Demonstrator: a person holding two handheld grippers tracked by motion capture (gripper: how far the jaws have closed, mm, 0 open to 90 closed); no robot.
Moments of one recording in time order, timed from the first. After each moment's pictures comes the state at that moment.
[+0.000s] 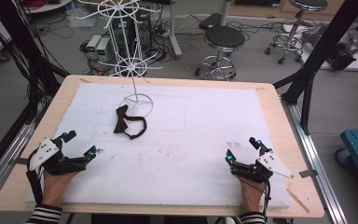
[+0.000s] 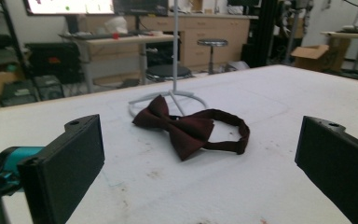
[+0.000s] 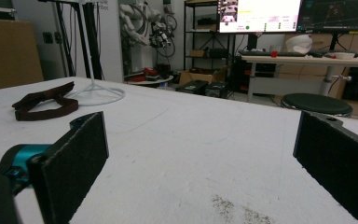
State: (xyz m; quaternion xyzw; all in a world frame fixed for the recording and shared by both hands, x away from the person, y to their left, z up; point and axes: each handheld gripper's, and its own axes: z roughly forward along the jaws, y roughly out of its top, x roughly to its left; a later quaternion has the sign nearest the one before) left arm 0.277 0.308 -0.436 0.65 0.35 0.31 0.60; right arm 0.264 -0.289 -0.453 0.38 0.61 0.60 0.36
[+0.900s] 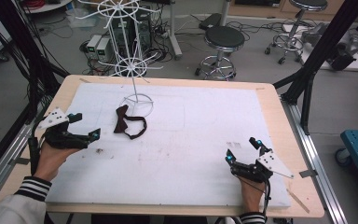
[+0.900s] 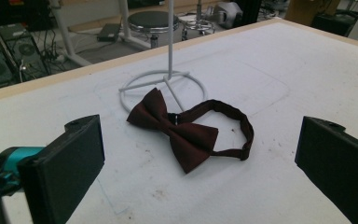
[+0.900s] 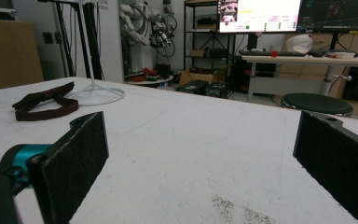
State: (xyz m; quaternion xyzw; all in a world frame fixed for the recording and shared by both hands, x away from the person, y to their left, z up) left arm 0.329 0.297 -0.379 0.73 0.37 0.24 0.52; right arm 0.264 -0.289 -0.453 0.37 0.61 0.60 0.36
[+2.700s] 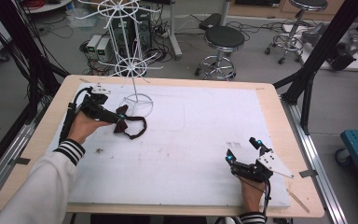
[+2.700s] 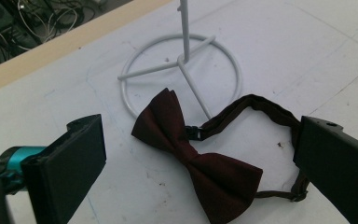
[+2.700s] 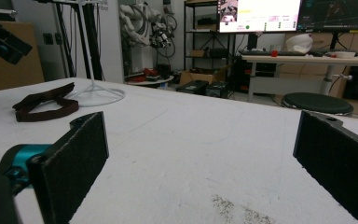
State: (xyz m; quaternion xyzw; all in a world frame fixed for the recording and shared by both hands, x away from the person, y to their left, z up) left arm 0.424 0.223 -0.365 0.82 0.40 0.22 0.35; right arm 0.264 -0.290 -0.453 0.38 0.61 0.60 0.35
